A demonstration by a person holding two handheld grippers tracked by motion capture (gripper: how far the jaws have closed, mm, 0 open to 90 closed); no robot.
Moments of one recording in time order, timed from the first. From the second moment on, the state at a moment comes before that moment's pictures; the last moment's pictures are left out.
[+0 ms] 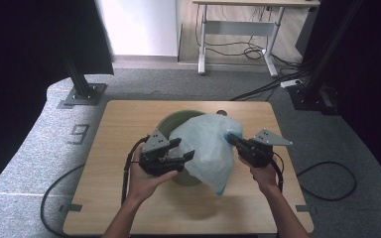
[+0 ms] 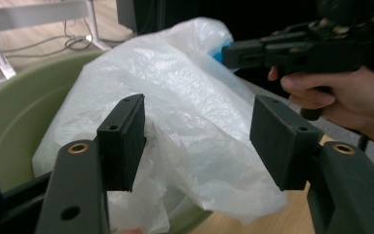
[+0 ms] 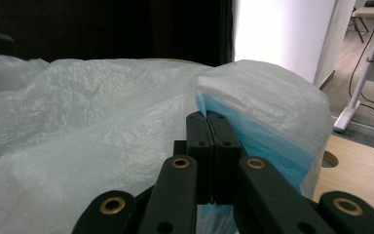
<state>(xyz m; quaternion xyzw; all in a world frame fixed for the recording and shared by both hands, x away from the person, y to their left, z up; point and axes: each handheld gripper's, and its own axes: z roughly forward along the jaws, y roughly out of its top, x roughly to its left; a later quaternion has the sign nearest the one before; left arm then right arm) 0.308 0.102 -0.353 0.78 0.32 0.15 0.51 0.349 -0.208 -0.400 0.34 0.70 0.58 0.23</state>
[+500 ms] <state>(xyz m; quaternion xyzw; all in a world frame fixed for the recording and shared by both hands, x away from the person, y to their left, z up) 0.320 0.078 -0.377 0.82 0.32 0.10 0.47 0.347 -0.214 -0.402 0.34 0.70 0.58 0.23</state>
